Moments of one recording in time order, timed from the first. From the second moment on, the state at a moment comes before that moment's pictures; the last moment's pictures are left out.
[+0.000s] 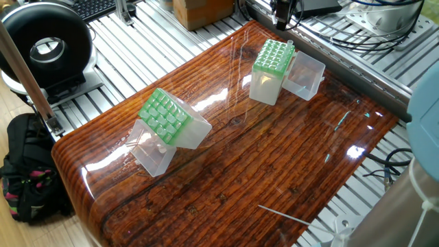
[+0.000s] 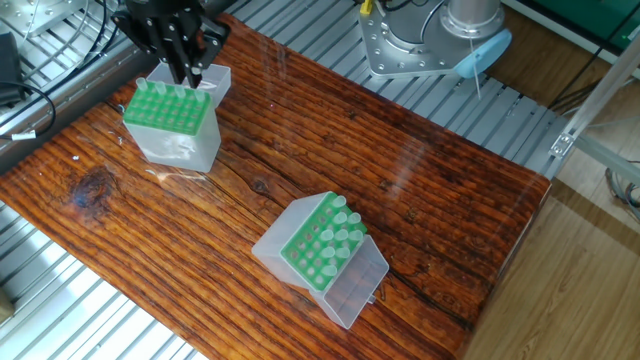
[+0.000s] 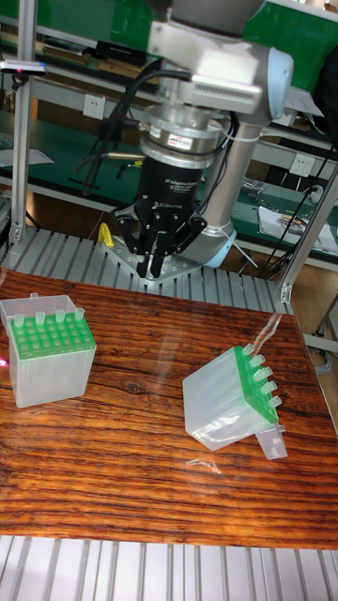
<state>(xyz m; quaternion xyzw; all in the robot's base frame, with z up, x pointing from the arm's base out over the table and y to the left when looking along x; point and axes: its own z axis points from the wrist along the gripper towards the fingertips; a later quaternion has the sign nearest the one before) 0.558 -0.043 0.301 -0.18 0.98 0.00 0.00</state>
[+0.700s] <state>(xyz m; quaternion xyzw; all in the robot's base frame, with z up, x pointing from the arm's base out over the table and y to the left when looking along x) 0.571 -0.043 0.312 -0.19 0.98 -0.01 -0.01</state>
